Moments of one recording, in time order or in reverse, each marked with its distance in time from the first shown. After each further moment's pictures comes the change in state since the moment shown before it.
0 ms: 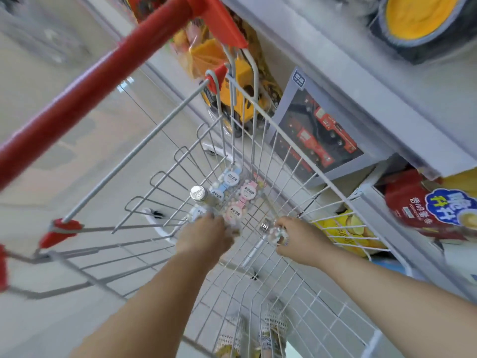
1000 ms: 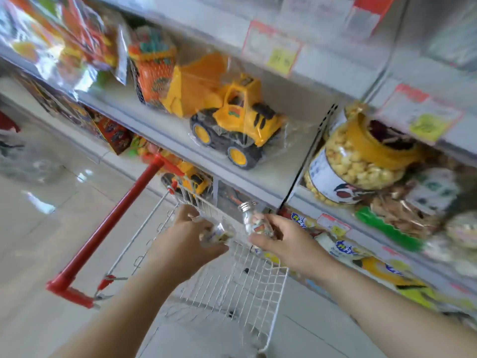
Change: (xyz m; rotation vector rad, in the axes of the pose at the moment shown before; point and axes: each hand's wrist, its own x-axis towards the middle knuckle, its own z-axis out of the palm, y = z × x) left_hand -0.196 0.047 -0.199 -0.306 0.365 0.319; right_hand -0.283 -0.075 -0.173 0.886 0.400 -0.143
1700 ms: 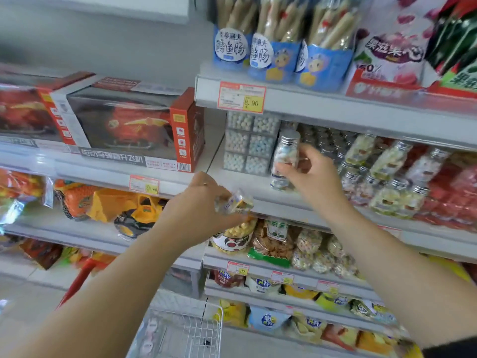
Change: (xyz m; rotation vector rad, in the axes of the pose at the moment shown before) left_hand -0.063 0.306 -0.153 0.135 0.125 0.550; right_hand -0.193 -0.151 -0.238 -0.147 0.984 -0.348
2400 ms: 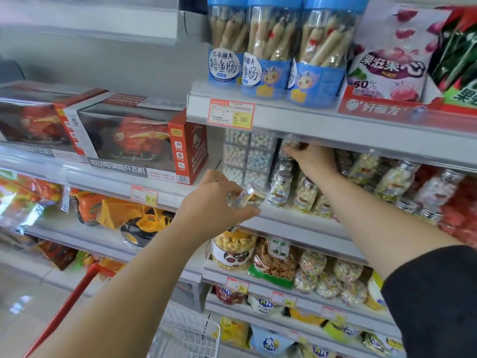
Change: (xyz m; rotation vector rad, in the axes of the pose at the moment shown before) left_hand 0.033 0.041 0.006 -0.031 0.113 -0.042; right_hand 0.124 0.046 0.001 -0.255 0.075 0.136
